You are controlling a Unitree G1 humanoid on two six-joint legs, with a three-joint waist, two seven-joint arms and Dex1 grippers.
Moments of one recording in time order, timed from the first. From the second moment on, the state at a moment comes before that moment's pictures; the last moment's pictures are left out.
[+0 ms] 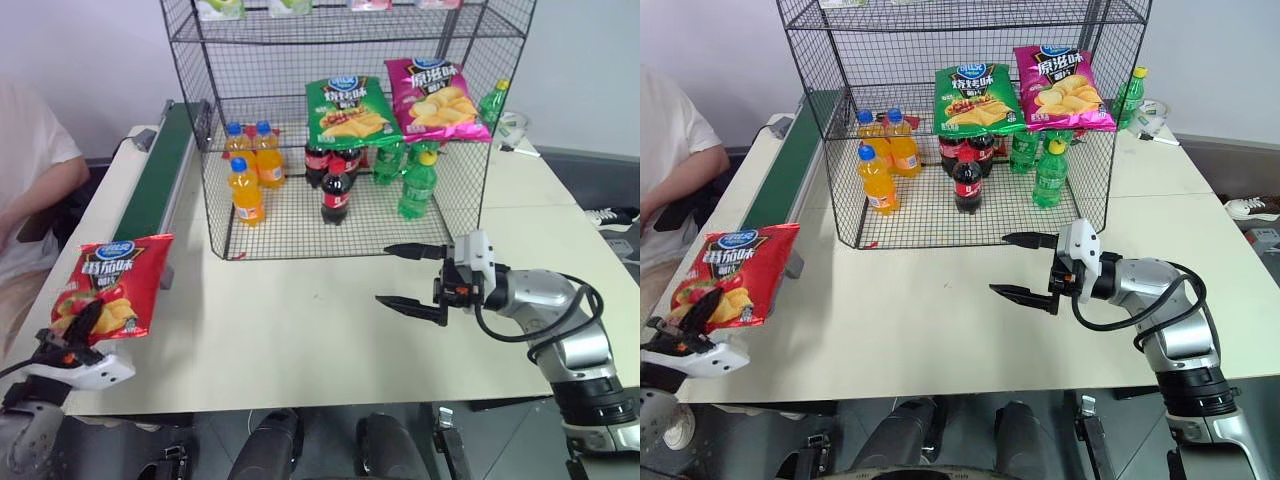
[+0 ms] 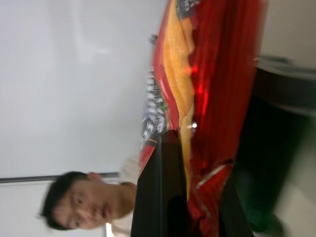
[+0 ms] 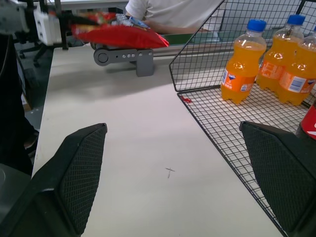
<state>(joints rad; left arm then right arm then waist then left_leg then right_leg) 0.42 0.86 0.34 0.09 0.69 -0.50 0.34 -0.25 -0.65 -0.02 -0.12 0.49 0.17 1.16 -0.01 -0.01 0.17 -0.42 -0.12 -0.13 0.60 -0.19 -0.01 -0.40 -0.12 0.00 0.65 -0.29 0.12</state>
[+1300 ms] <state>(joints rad) -0.89 0.61 -0.22 0.66 0.90 -0.47 0.43 -0.29 -0.45 -0.07 -0.12 0.39 0.00 0.81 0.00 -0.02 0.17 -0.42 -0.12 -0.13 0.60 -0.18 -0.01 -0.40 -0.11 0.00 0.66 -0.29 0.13</state>
